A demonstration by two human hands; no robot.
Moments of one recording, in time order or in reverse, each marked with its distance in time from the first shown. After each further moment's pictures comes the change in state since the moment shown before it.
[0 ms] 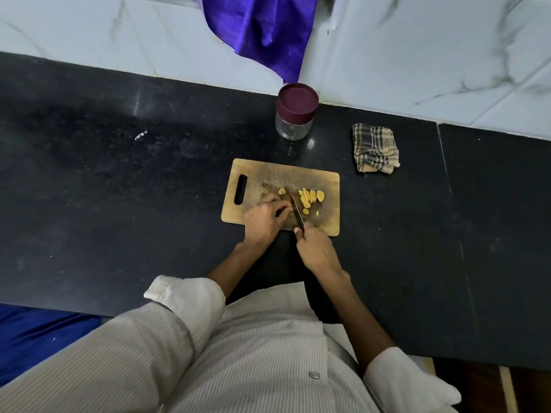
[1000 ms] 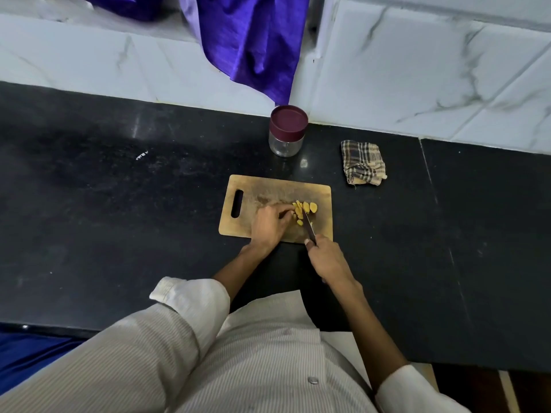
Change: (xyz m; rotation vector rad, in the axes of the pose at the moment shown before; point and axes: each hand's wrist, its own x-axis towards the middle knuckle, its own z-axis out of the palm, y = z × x) left_hand 0.015 0.021 -0.001 -0.143 -0.079 -0.025; right_hand -0.010 0.013 -0.023 0.081 -0.032 0.152
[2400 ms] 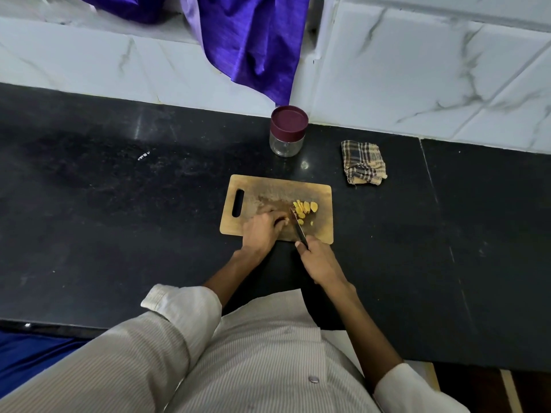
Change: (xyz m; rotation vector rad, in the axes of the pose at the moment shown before) left_hand -0.016 -0.015 -0.007 0.204 -0.019 0.041; right_hand -0.001 -0.002 0.015 -0.021 -0.009 -0.103
